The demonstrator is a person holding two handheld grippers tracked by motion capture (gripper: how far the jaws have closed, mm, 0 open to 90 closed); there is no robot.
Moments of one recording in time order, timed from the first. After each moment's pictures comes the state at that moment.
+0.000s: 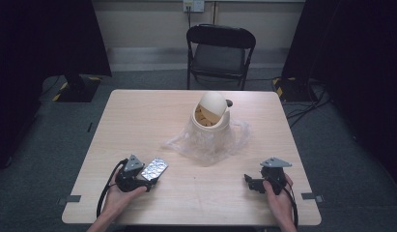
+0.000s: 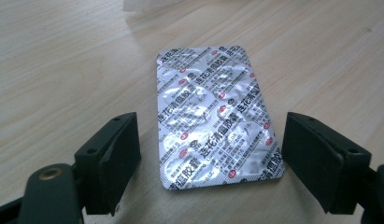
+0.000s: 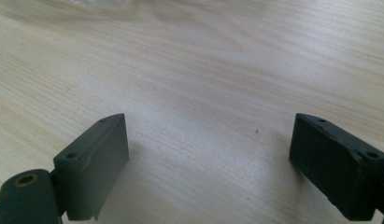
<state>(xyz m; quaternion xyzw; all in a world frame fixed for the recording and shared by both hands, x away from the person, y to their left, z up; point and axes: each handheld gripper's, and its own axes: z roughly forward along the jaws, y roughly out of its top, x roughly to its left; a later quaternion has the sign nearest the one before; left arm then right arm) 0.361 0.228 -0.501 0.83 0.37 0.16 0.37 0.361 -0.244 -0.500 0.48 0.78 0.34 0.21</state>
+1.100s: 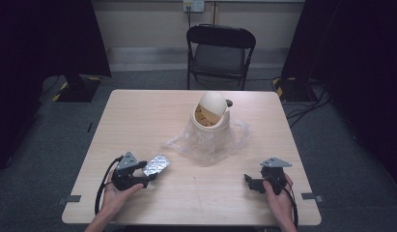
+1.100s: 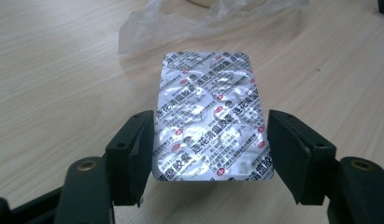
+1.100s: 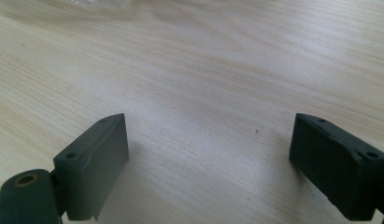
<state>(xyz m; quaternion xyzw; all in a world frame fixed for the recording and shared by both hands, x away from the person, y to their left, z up) 0.358 0.238 -0.479 0.82 0.35 0.15 0.43 0.361 -0.244 -0.500 0.48 0.78 0.34 0.21</state>
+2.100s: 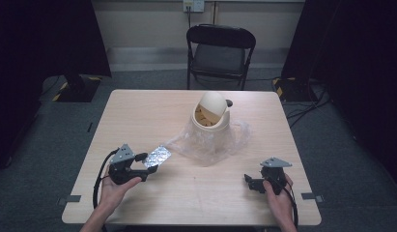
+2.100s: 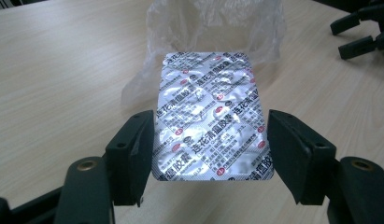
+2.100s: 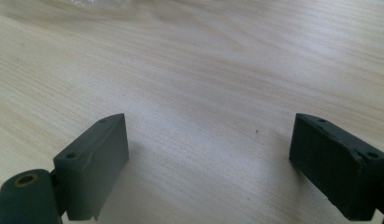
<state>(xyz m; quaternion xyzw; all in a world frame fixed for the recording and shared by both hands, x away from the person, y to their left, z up) 0.361 0.238 -0.442 0.80 0.34 0.15 0.48 0.361 -0.244 -0.500 0.48 0.78 0.34 0.21</state>
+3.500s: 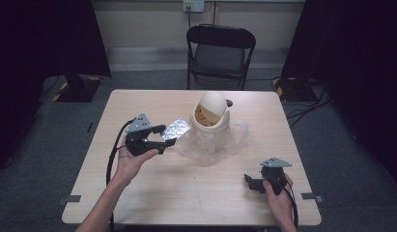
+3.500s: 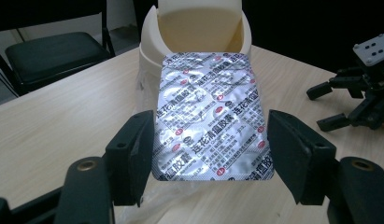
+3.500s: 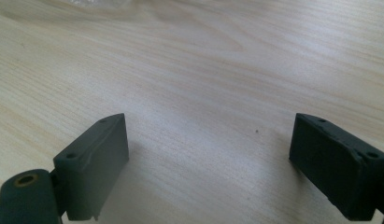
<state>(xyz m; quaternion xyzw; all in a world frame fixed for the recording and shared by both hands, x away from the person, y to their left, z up) 0.414 0.182 -0.371 0.80 0.28 0.17 0.51 0.361 -0.244 -0.500 0.48 0.78 0.34 0.21</state>
